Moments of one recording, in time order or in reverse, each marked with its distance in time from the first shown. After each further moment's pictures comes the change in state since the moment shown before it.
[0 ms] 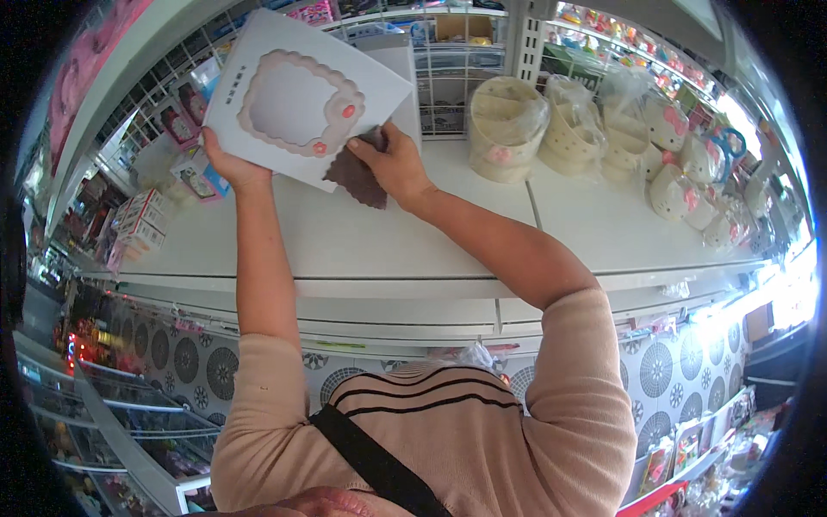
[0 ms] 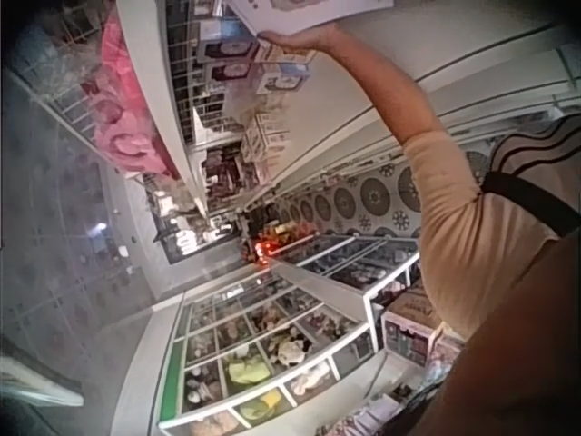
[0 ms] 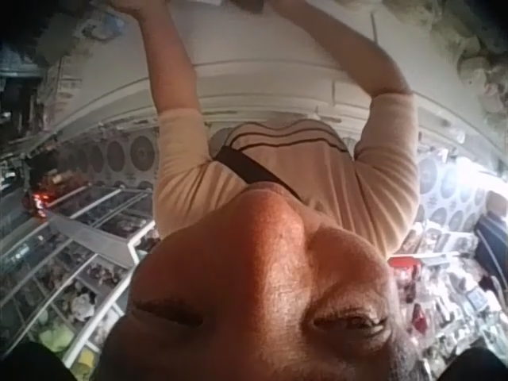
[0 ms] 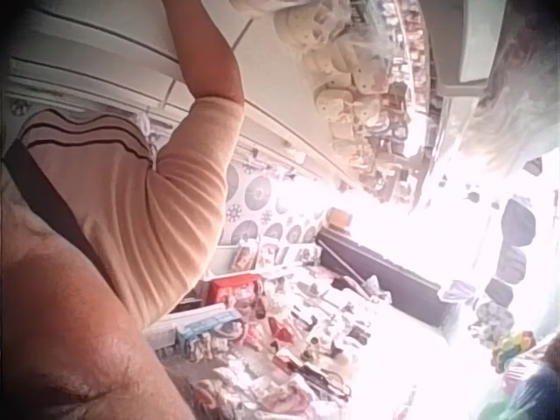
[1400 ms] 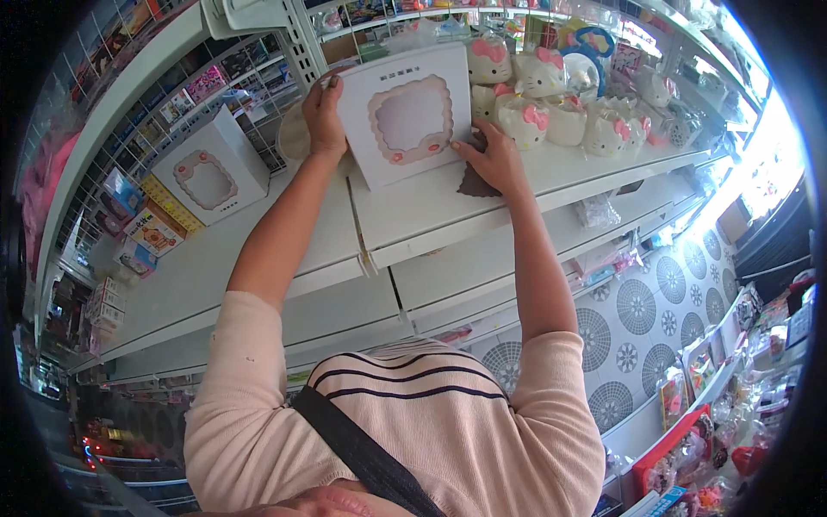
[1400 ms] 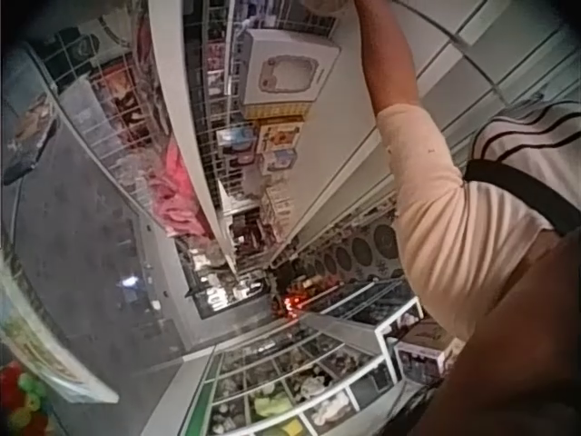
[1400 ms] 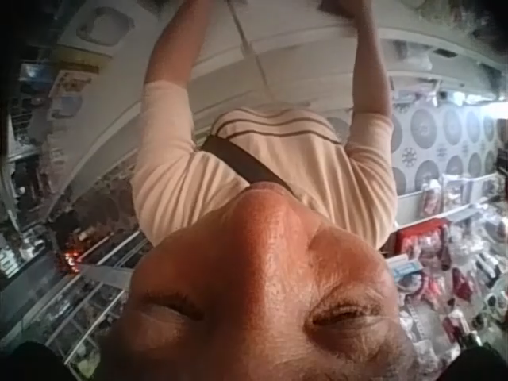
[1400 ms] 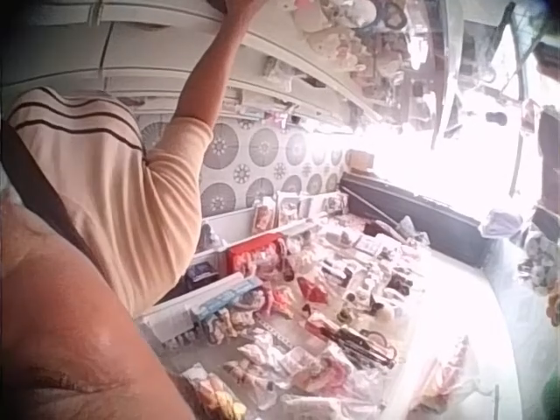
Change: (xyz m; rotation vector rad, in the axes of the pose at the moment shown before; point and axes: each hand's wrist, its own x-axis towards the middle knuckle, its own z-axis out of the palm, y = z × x) left_hand -0.178 -0.202 0.271 0.148 -0.492 -0.123; right_hand -0.167 -0.083 -0.370 -1.015 0.508 -0.245
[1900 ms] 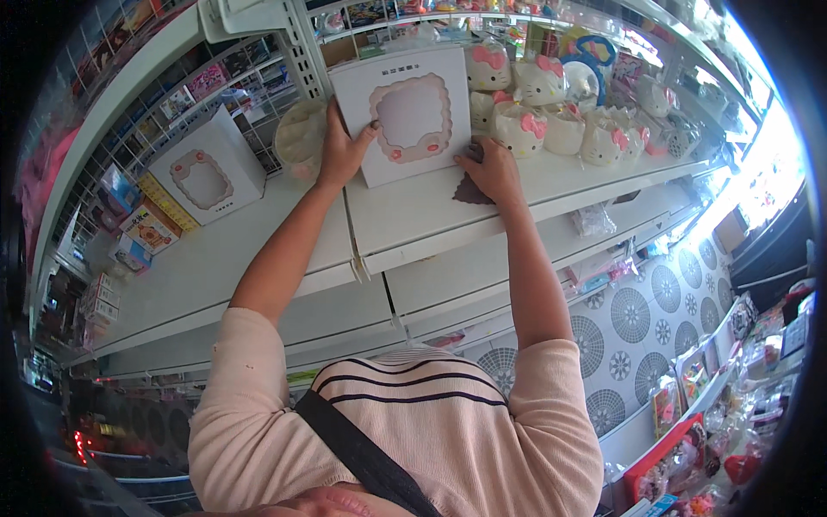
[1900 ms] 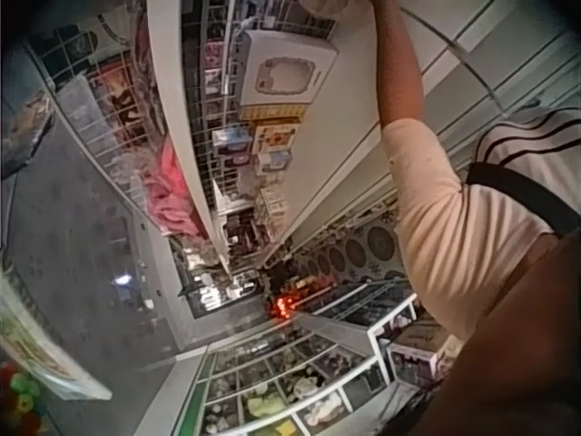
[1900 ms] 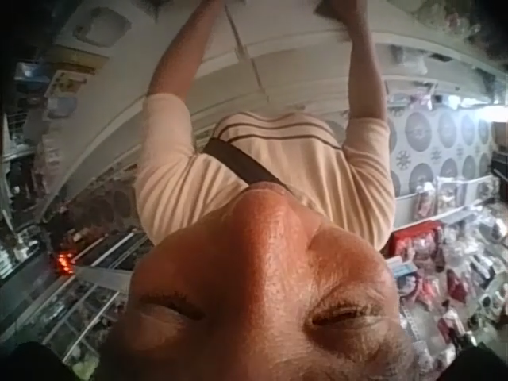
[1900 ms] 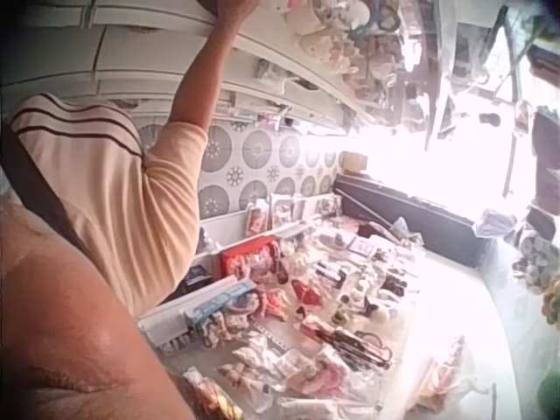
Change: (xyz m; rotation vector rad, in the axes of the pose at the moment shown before) left_hand -0.033 -0.032 -0.013 0.457 -0.256 0.178; right_hand -0.002 0.014 0.002 -0.171 -0.025 0.064
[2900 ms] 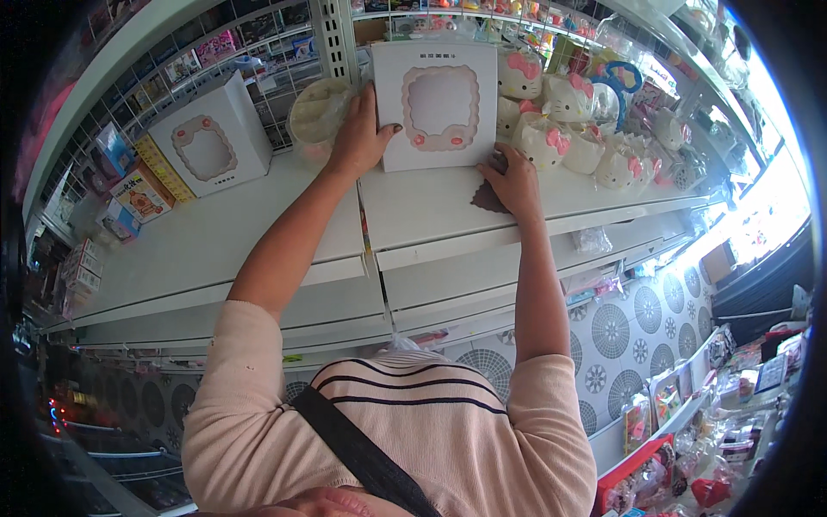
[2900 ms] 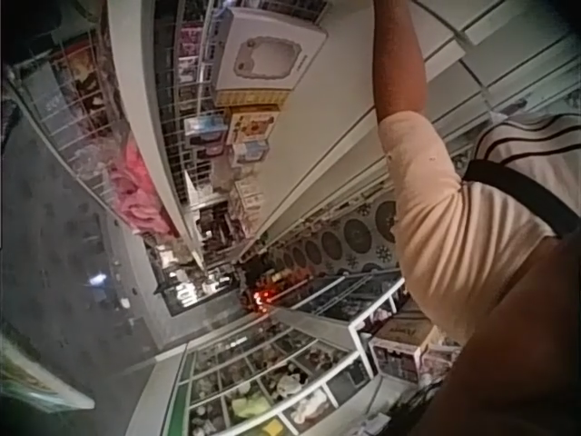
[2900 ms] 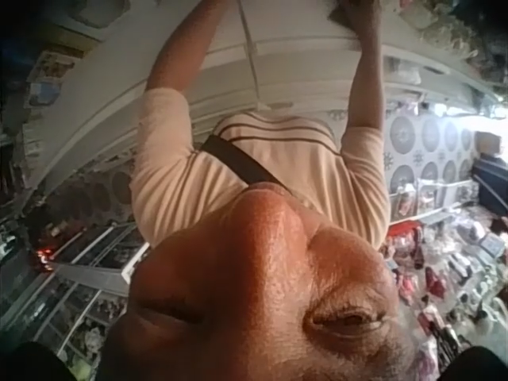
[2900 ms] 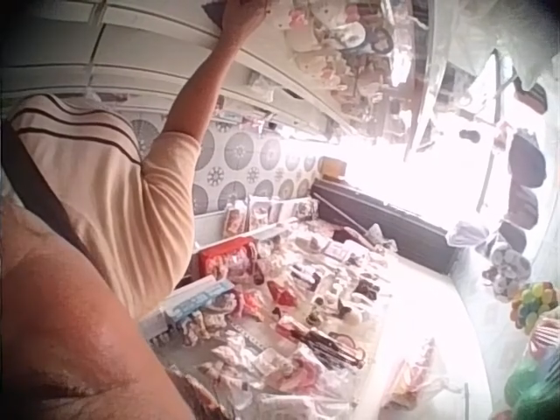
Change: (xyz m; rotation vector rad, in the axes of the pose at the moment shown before) left_hand -0.004 0.009 -0.014 0.610 -0.170 -0.214; right_hand -0.004 0.001 0.003 0.006 0.008 -0.040
